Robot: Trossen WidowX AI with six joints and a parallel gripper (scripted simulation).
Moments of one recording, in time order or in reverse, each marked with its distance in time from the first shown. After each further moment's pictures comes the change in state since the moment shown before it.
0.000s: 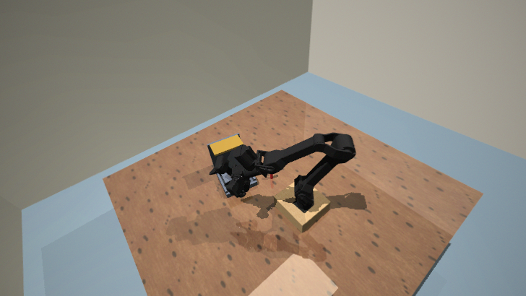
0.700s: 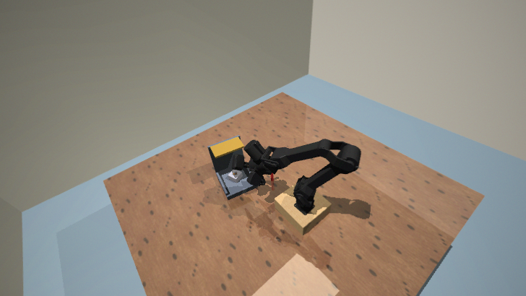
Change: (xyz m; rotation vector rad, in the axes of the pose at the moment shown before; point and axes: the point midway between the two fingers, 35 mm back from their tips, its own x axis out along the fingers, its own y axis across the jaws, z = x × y) arm -0.038 0.083 -0.115 -0.364 0.368 0.392
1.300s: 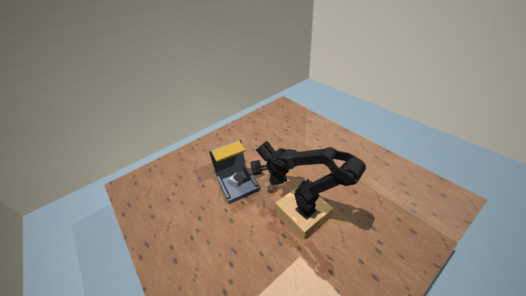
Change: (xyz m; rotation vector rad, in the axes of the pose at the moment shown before) arm -0.011 0.104 -0.036 -0.302 0.070 0.414
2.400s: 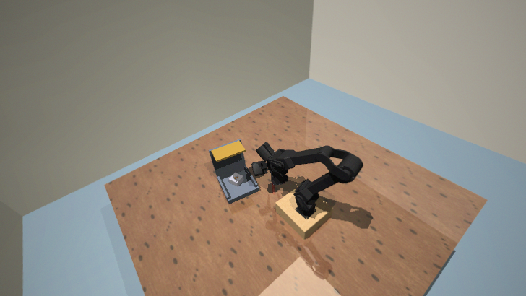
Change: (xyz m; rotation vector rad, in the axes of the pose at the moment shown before) arm 0.008 0.007 0.003 -0.046 -0.006 0.049
